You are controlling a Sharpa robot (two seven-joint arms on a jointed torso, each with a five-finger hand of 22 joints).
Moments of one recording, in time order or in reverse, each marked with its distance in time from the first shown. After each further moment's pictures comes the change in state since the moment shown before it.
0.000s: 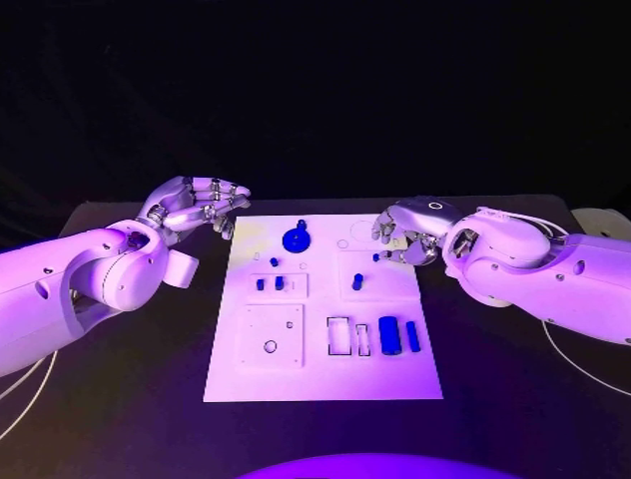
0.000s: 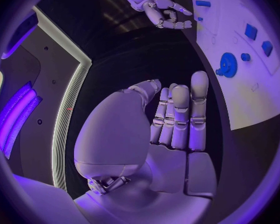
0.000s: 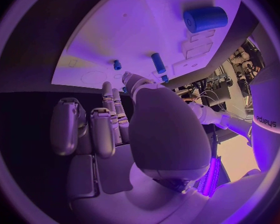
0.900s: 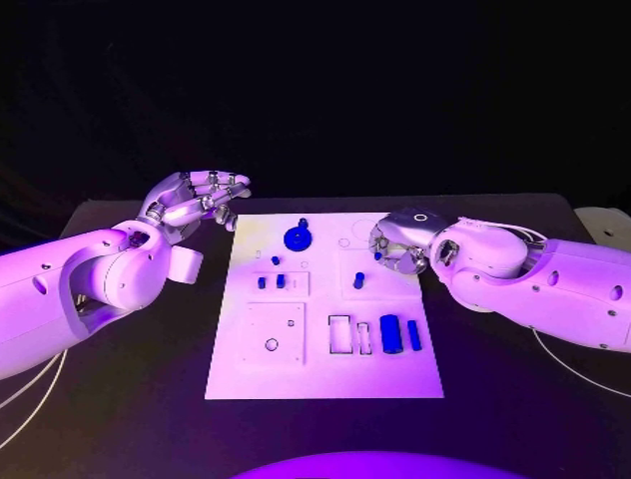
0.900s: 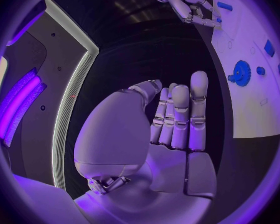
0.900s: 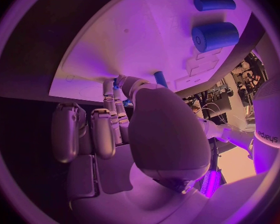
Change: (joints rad) left arm -0.005 -0.008 -0.001 0.034 0.128 -0.005 0.065; left_hand 0.000 0.000 0.017 -0.011 0.000 -0.007 0.000 0.000 -0.001 0.001 -0.001 0.012 0.005 -0.007 0.000 0.000 -0.001 0.000 -0.004 -0.004 -0.005 -0.005; right arm -0.034 0.063 -0.003 -0.052 -0.099 0.063 -0.042; right_hand 0.008 0.014 0.143 -0.074 -0.025 0.052 -0.004 0.007 0.007 0.057 -0.014 0.000 -0.043 0.000 0.000 0.021 0.010 -0.007 0.016 0.002 0.081 0.001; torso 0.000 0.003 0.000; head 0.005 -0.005
